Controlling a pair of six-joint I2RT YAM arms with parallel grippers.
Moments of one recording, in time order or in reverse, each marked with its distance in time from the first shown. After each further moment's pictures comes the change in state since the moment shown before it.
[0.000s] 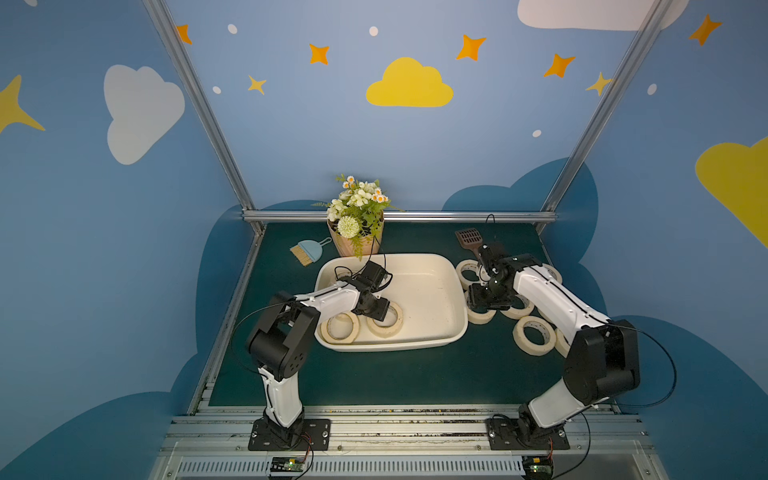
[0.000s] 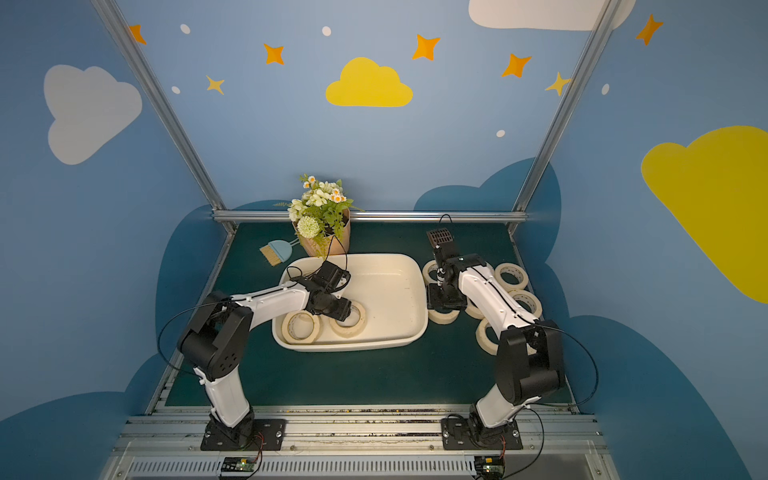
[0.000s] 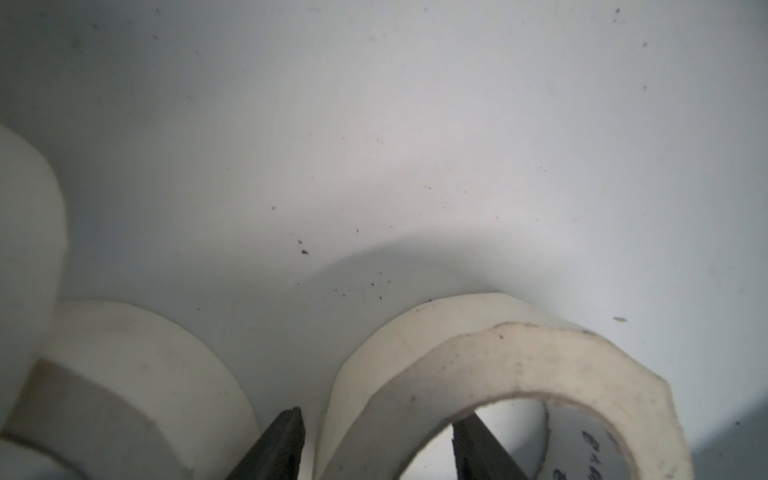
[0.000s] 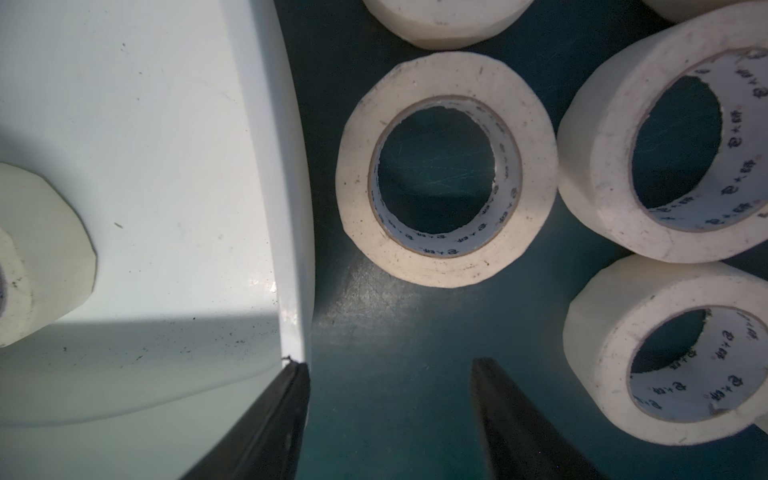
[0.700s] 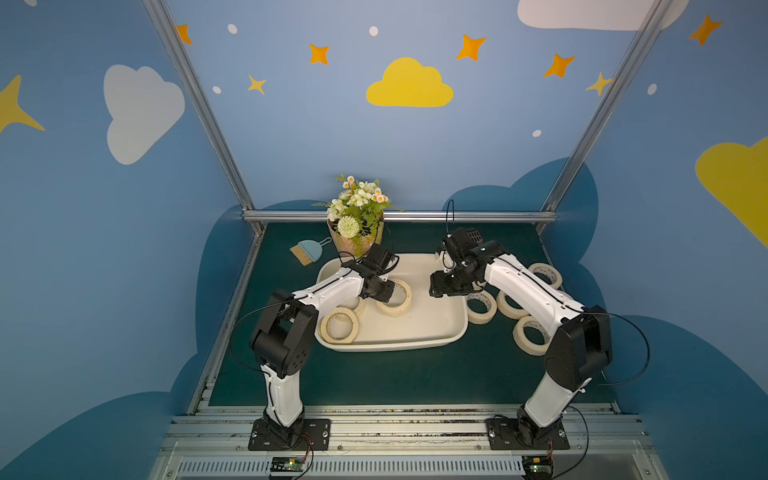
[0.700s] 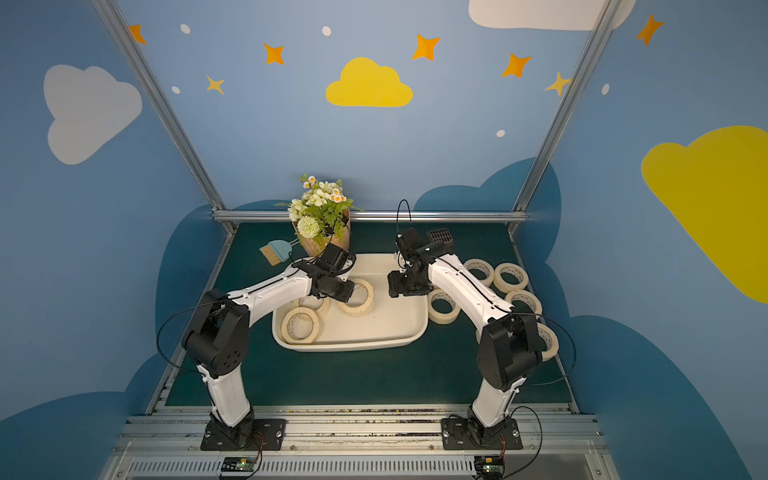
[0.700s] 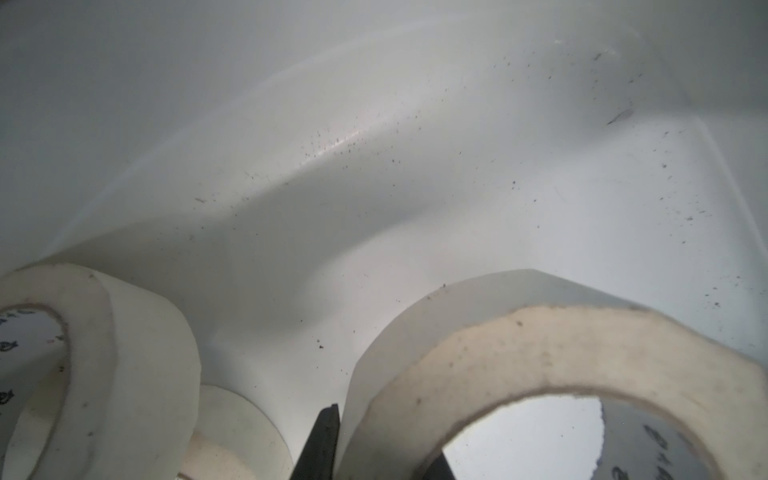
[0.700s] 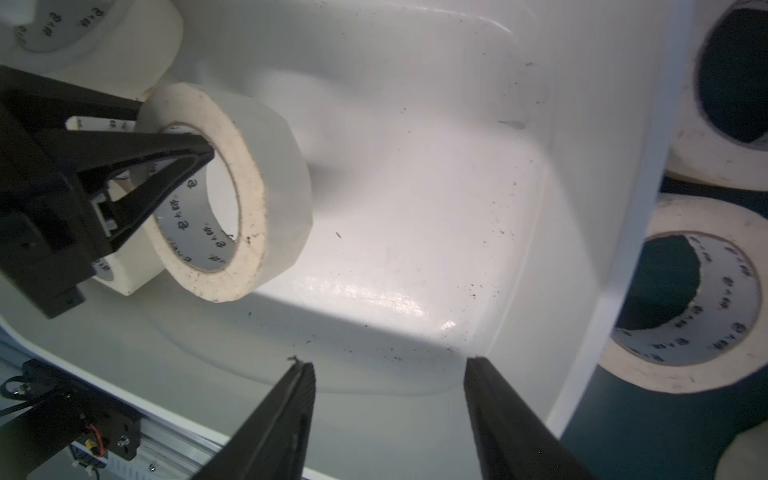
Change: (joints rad) left arm -0.019 0.020 0.236 -0.101 -0.035 0.043; right arm 0.235 0.157 0.281 0.031 -0.165 0.053
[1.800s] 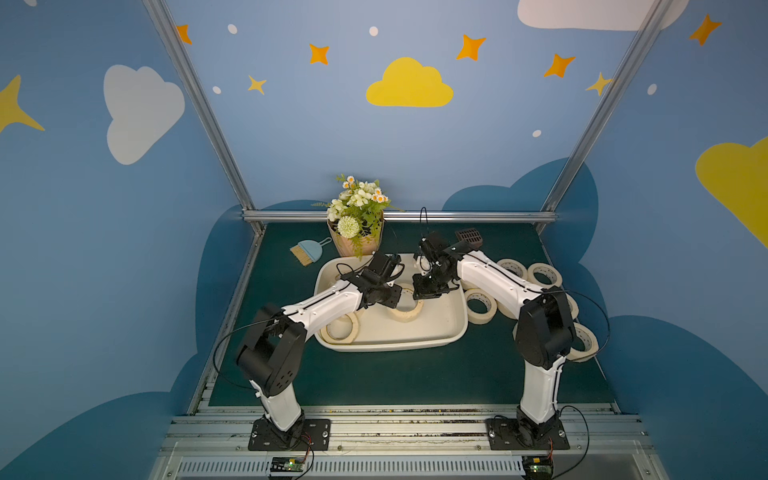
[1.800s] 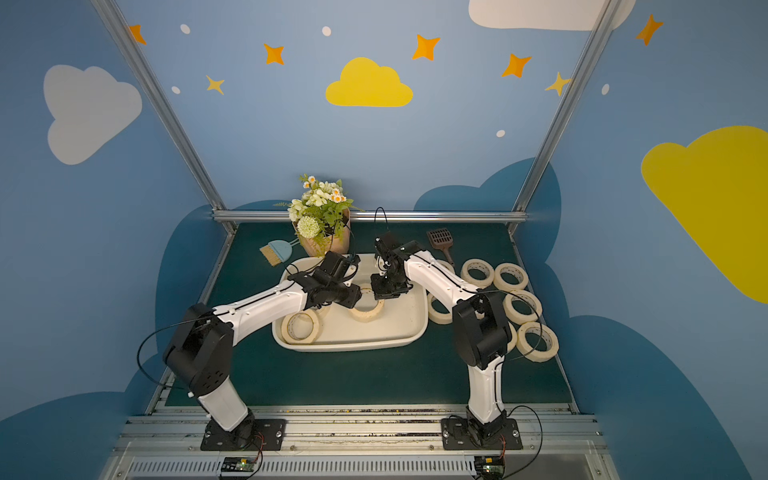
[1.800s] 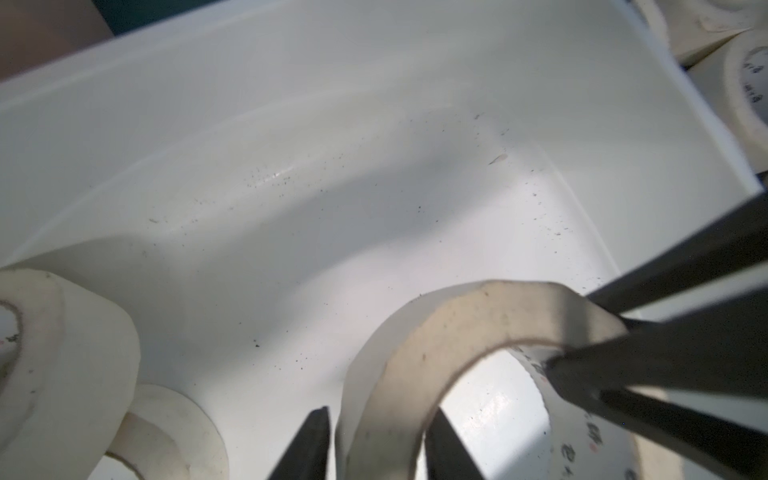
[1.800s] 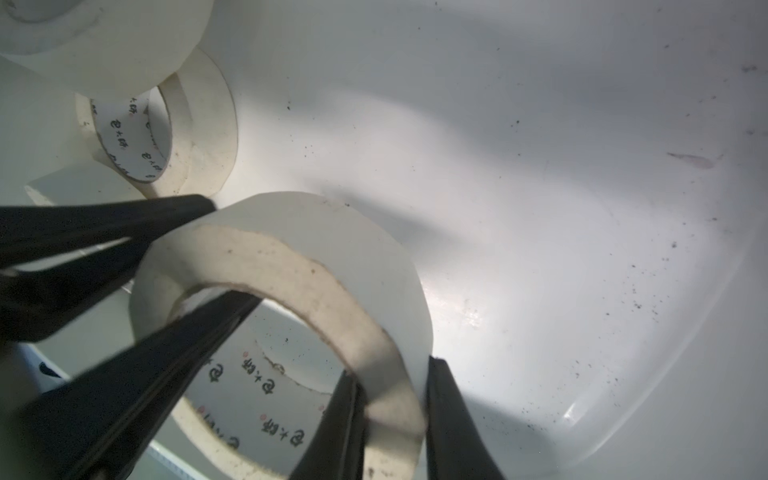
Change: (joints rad) left arm -0.072 -0.171 -0.165 0.166 0.034 -0.103; right arm 0.036 0.196 0.105 0.031 -0.072 0.026
